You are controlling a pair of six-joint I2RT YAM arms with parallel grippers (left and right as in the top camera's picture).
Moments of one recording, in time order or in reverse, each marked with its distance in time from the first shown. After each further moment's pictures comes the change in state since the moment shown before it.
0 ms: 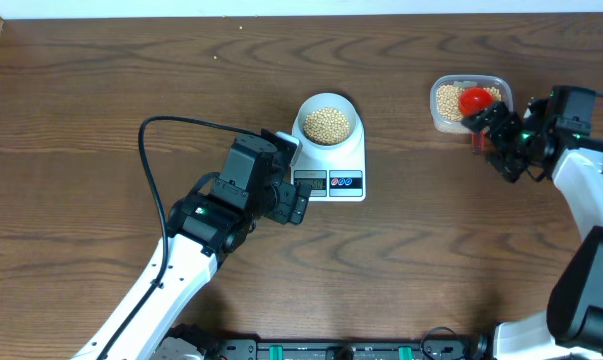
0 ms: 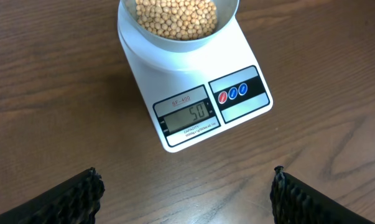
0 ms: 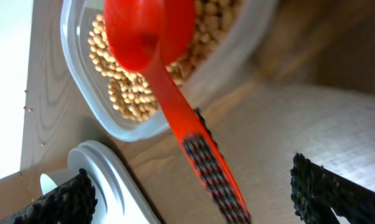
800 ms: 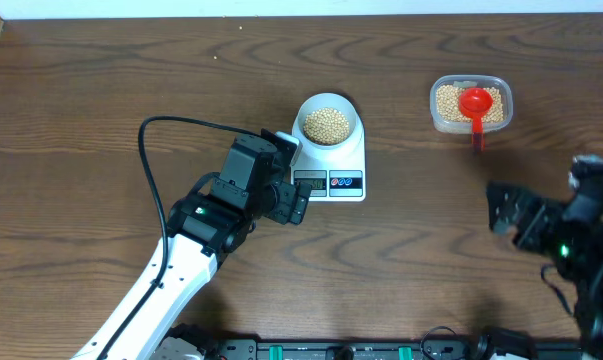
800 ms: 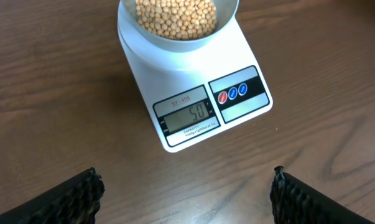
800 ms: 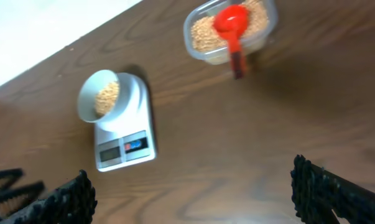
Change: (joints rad) left arm 0.000 0.000 0.000 0.000 0.000 0.000; right arm -0.002 -0.940 -0.001 -0.604 0.141 -0.447
